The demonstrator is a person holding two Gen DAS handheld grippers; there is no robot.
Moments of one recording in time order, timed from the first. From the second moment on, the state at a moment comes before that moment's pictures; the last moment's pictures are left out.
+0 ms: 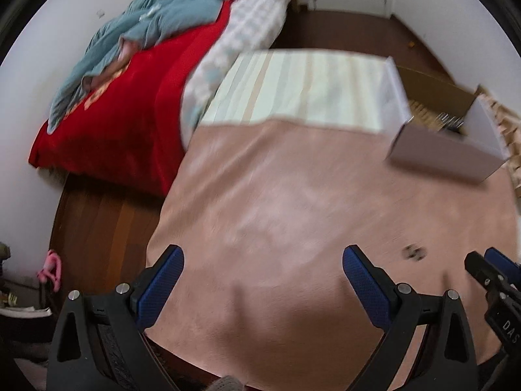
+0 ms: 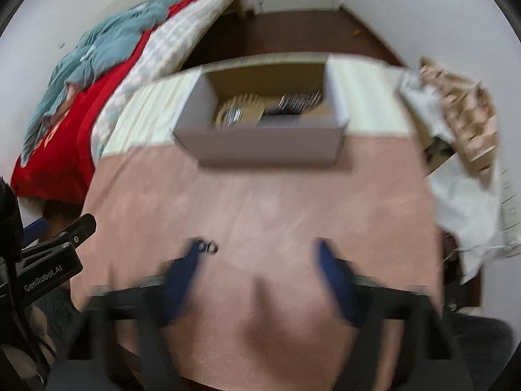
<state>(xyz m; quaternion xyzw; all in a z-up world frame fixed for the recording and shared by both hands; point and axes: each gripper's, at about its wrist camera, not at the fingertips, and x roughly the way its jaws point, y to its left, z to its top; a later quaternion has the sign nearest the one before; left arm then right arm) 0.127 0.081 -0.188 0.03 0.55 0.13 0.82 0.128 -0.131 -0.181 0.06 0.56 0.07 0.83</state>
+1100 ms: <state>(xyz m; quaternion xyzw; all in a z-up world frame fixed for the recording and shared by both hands) 0.149 -0.002 -0.227 0.04 0.59 0.03 0.81 0.122 -0.164 -0.220 0.02 0.52 0.03 0.85</state>
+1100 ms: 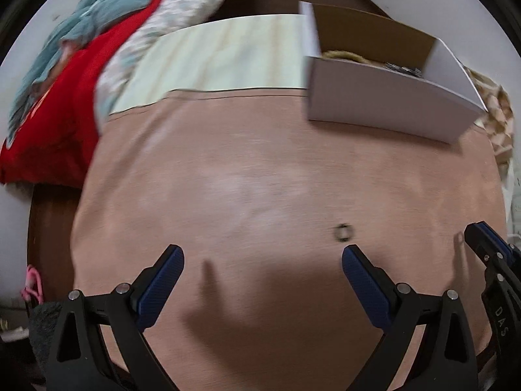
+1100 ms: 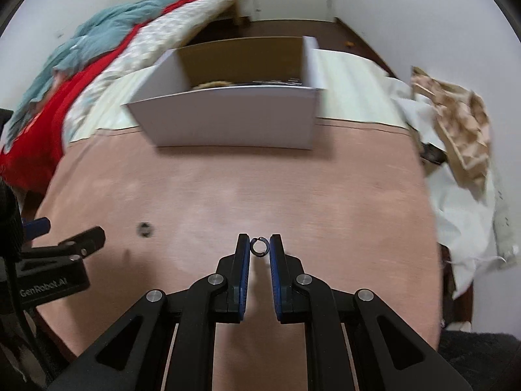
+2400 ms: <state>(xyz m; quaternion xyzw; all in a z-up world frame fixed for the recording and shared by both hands) 0.184 -0.038 -0.123 0.01 0.48 -0.06 0.88 0.140 -0.205 -0.137 0.07 0.45 0.00 0.89</state>
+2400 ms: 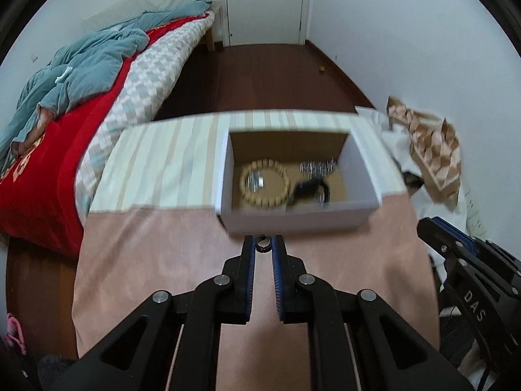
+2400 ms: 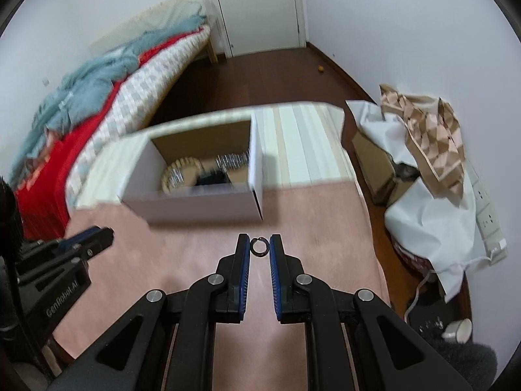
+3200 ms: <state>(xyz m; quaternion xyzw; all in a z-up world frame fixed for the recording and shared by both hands) 0.319 -0.024 -0.147 0.00 0.55 -0.05 0.84 0.307 -0.201 -0.160 0.11 0.53 0.04 0.84</state>
